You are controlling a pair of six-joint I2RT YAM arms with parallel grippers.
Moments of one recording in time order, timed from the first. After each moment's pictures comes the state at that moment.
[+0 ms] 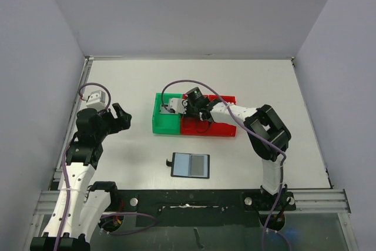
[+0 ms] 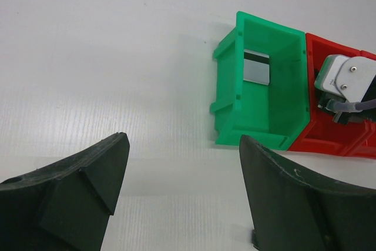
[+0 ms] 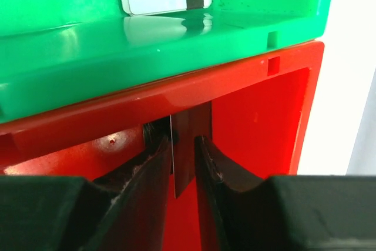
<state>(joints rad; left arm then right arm) -0.04 0.72 0.65 -0.38 0.11 -0.36 0.70 1.96 1.28 -0.19 0.09 -0.88</state>
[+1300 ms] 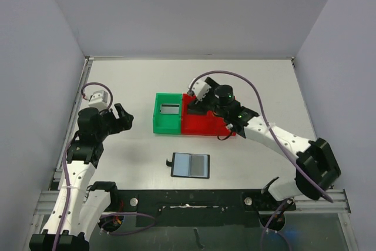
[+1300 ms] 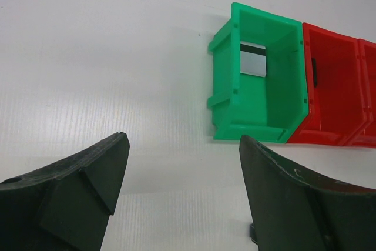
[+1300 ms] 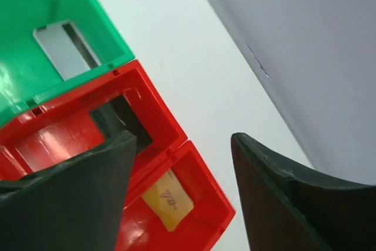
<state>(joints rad) -0.05 0.74 0.65 -0.38 0.14 -0.36 0.67 1.50 1.03 0.08 0.04 -0.65</state>
